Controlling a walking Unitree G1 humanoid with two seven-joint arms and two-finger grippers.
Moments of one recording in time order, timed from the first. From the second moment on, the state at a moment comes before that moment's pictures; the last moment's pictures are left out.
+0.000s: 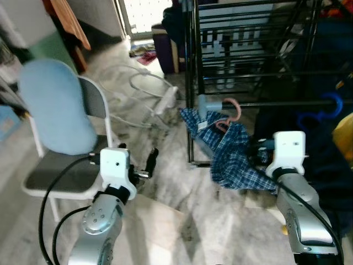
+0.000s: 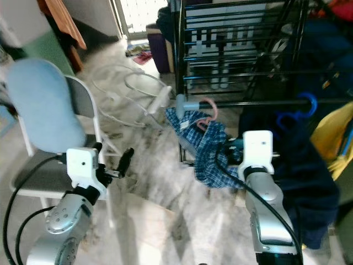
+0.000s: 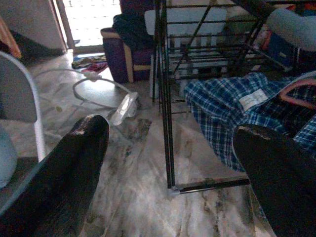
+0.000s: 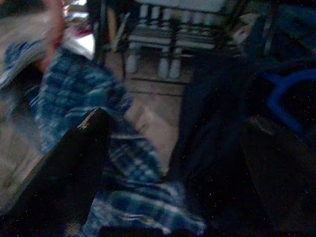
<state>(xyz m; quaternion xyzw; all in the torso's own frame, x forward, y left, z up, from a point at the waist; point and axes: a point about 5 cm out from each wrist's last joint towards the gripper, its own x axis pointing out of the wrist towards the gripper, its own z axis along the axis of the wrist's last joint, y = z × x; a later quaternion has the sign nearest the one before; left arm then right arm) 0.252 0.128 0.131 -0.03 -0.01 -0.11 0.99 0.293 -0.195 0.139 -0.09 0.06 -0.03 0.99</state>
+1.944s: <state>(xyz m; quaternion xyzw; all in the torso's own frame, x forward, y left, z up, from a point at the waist) 0.246 0.132 0.124 -0.03 0.02 -0.12 0.99 0.340 -0.232 0.119 -0.20 0.13 0.12 0.96</state>
